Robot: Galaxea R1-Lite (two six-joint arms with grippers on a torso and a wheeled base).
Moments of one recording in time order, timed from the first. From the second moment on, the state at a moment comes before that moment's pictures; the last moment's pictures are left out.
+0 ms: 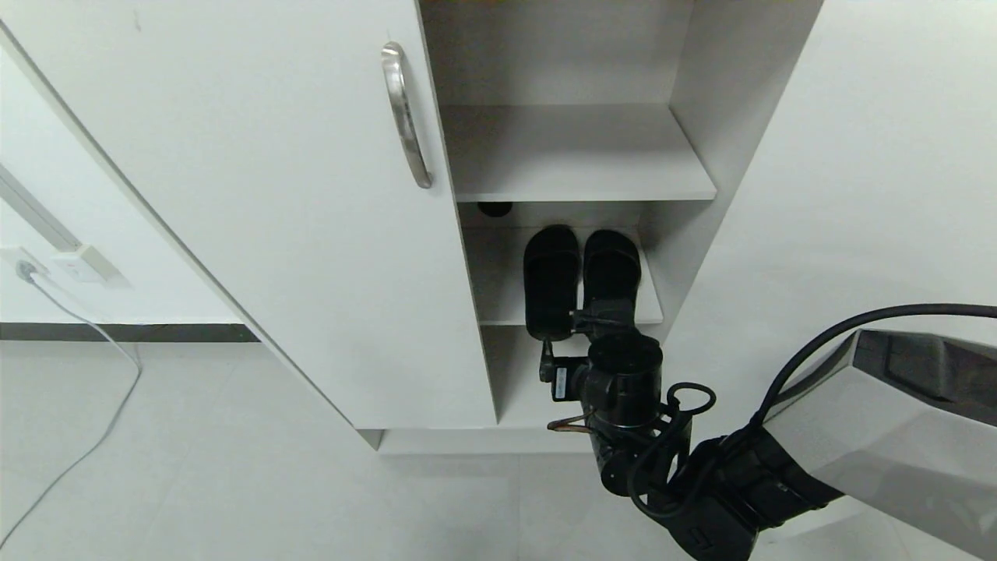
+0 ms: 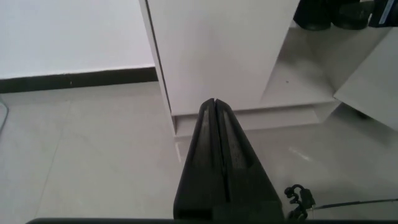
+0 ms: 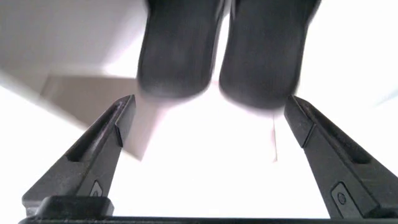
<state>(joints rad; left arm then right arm) 0.00 0.00 0.00 0.00 -0.04 0.04 0.86 2.18 -1.02 -1.09 -0.77 0.12</state>
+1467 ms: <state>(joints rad) 0.00 0.00 0.00 0.00 -0.03 0.03 0.86 2.18 -1.01 -1.10 -0.77 0.12</state>
